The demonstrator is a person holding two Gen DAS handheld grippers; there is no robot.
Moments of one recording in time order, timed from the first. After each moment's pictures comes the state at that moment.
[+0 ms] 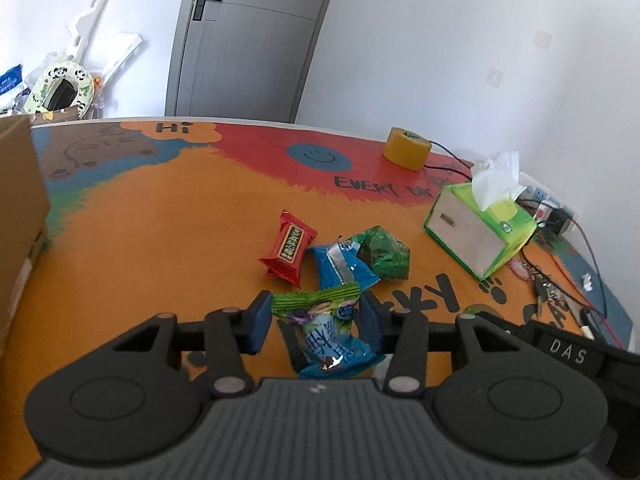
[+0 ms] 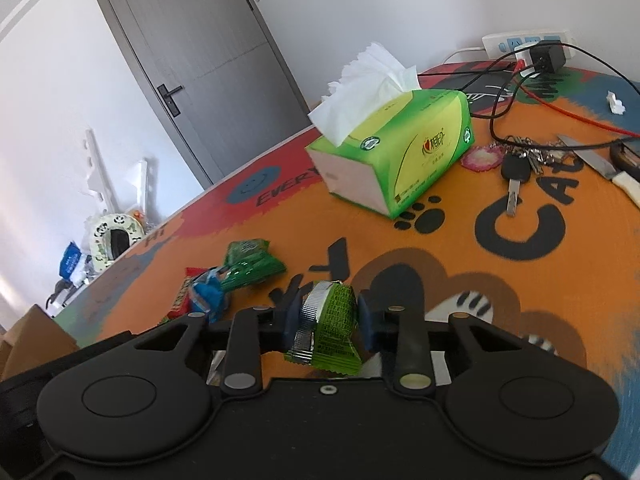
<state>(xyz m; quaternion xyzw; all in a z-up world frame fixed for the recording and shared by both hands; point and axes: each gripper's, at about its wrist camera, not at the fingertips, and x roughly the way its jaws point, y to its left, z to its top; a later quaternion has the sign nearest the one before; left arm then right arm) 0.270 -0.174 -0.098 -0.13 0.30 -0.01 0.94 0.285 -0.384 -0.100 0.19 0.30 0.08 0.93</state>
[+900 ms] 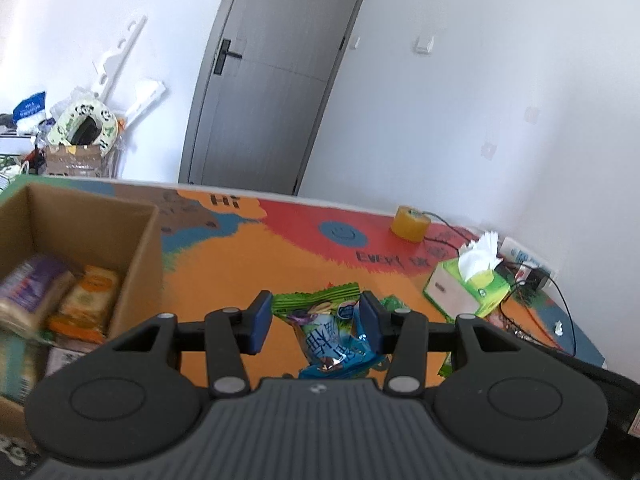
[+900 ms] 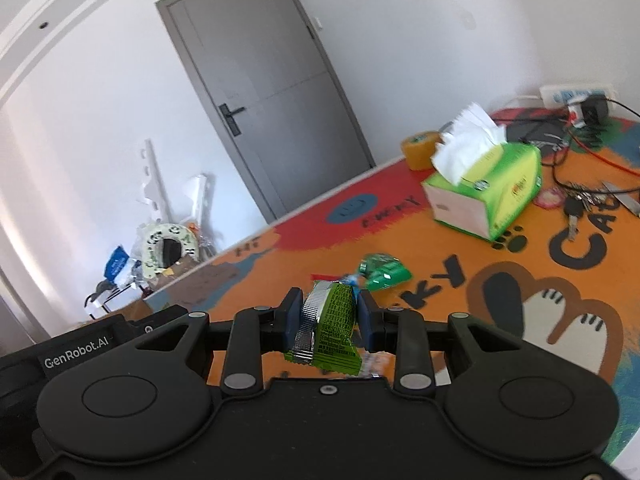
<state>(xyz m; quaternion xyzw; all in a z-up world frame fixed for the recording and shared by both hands) 0.189 -0.111 -0.029 -0.15 0.22 0.00 0.96 0.227 -0.318 -0.039 0.17 0.24 0.15 0.94</state>
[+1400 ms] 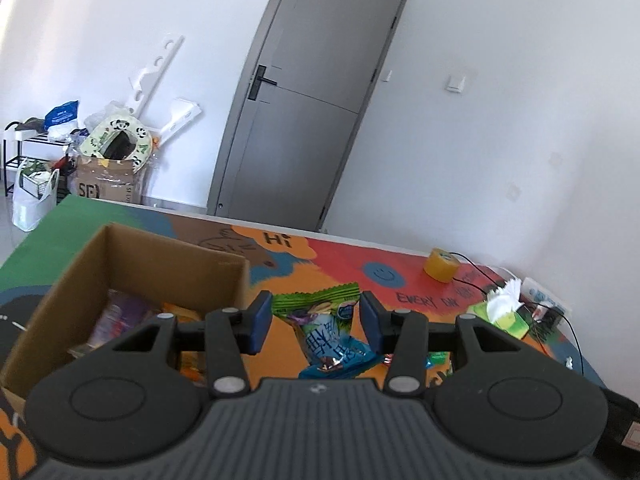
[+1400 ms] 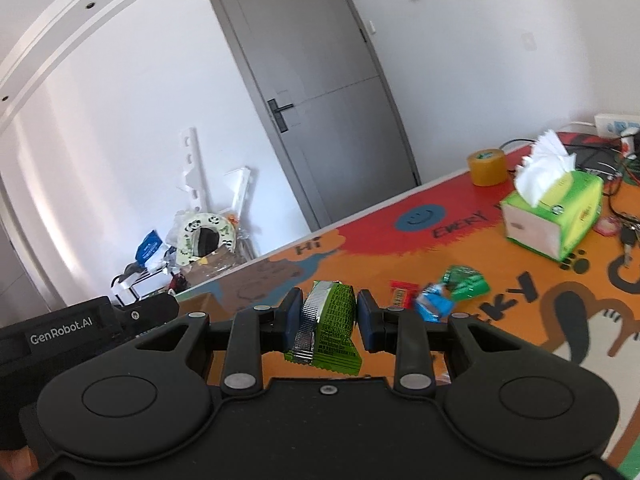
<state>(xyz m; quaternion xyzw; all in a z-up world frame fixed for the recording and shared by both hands) 0.160 -0.047 -0.002 -0.17 0.19 0.04 0.96 0.220 -0.261 -0.015 0.14 0.23 0.20 0.94</state>
